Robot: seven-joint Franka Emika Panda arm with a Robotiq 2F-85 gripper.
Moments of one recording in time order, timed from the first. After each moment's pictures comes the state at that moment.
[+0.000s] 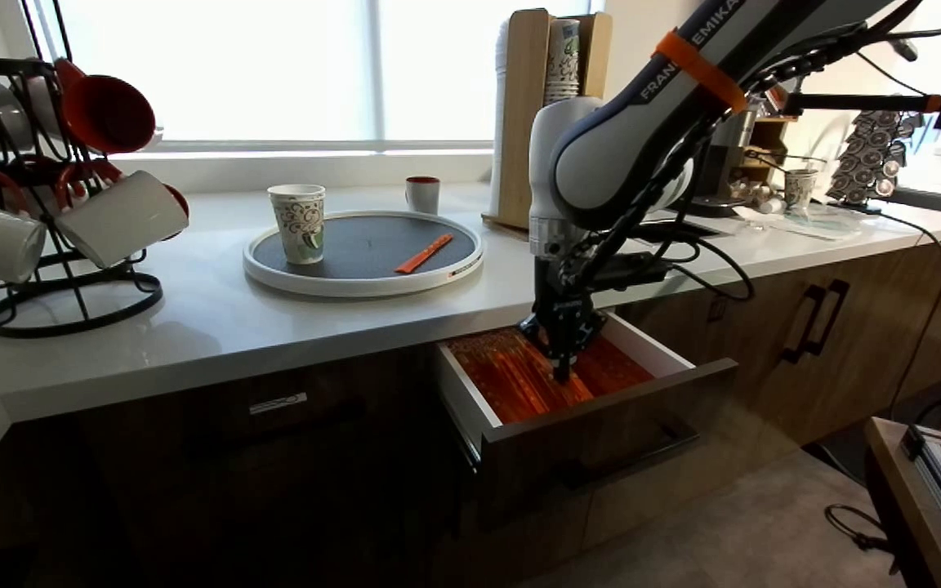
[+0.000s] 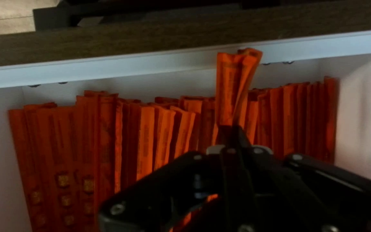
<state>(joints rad) 0.06 0.38 -0.16 -2.13 0.17 2.38 0.53</state>
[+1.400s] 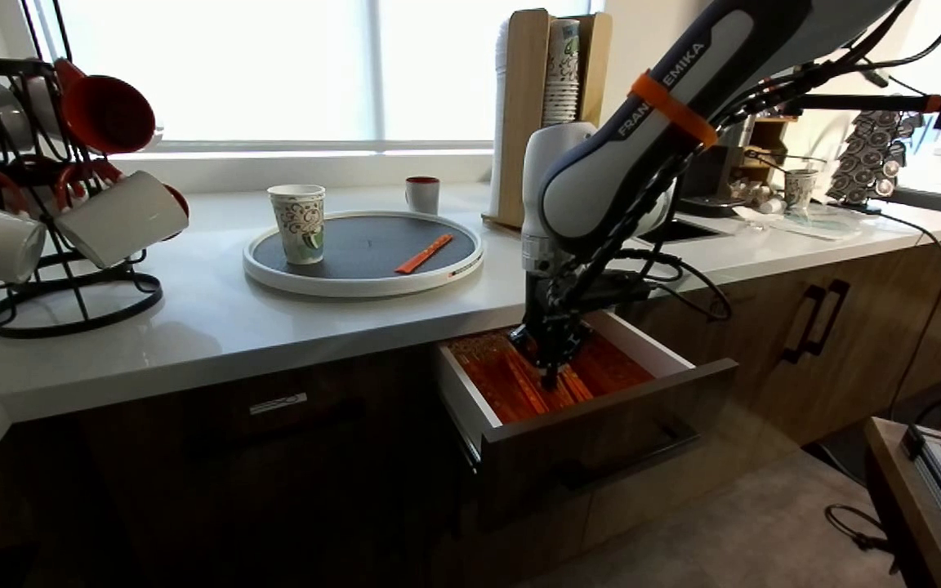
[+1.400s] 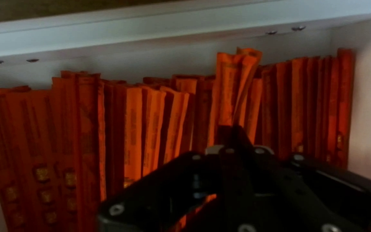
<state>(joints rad) 0.03 0.46 -0.15 -2.09 0.17 2.46 0.53</state>
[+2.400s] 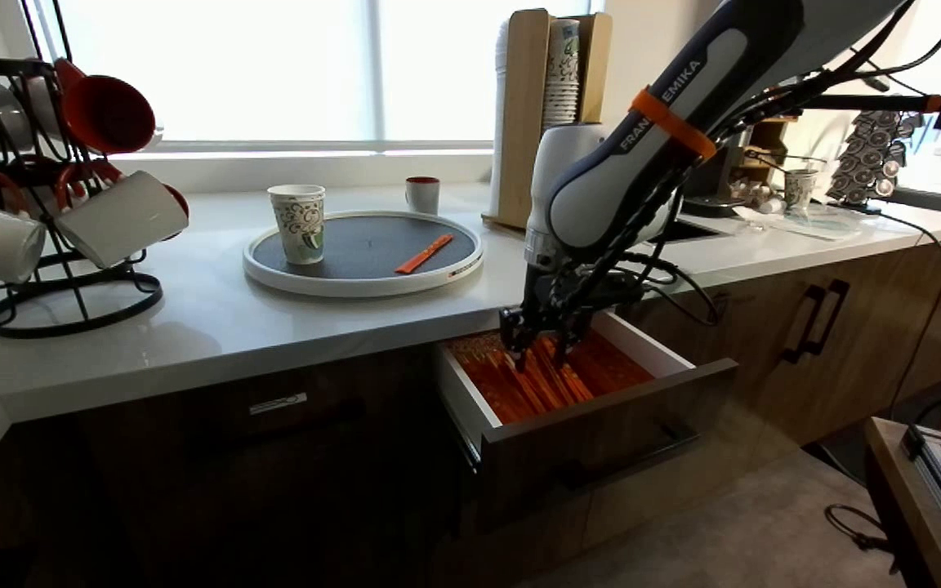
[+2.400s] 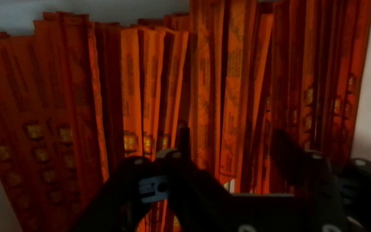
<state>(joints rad) 0.04 0.48 -0.18 -2.10 0.16 2.61 0.53</state>
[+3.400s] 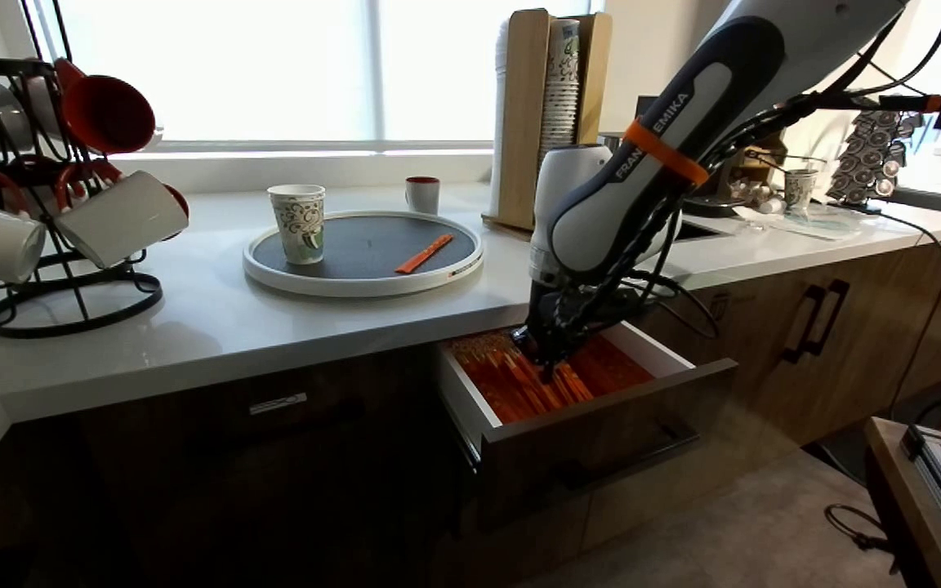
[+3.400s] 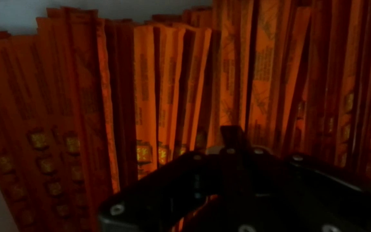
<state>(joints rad) 0.04 0.53 -0.19 -2.10 0.16 2.65 0.53</state>
